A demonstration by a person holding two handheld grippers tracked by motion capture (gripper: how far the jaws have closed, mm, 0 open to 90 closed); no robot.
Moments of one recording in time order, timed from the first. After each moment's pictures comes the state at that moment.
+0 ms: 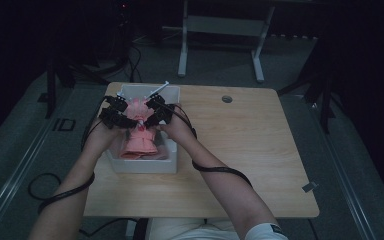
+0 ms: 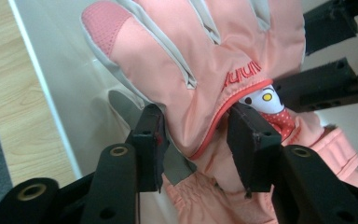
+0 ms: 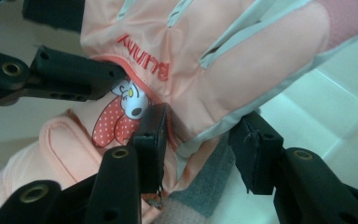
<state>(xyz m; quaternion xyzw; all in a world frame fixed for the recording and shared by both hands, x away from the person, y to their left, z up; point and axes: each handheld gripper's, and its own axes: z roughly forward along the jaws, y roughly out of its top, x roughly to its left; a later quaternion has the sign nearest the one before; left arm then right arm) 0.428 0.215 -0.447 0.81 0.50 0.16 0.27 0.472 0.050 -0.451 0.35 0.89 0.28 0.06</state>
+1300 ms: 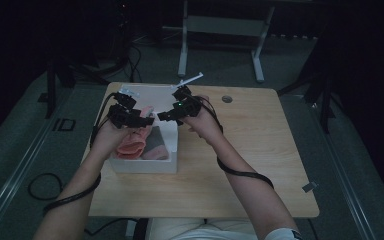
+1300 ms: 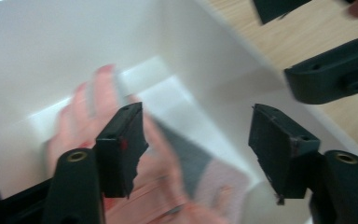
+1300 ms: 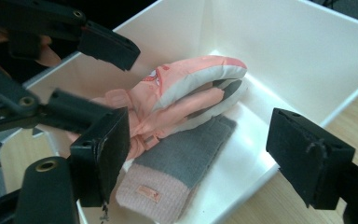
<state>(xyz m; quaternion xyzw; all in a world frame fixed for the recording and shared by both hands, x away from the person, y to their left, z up) 0.405 0.183 -0.413 0.80 0.43 0.12 0.39 0.456 -0.031 -0.399 0.31 0.86 0.40 0.05</state>
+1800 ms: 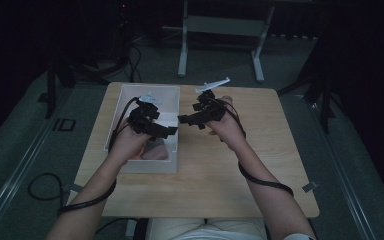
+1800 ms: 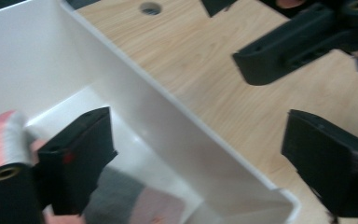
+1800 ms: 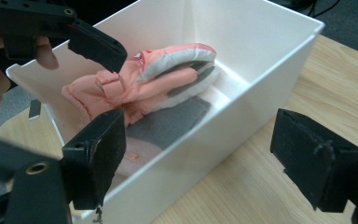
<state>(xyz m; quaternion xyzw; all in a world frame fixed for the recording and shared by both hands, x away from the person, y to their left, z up) 0.385 0.127 -0.406 0.82 0.36 0.11 0.42 0.440 -0.092 -0.392 0.30 0.86 0.42 0.08</state>
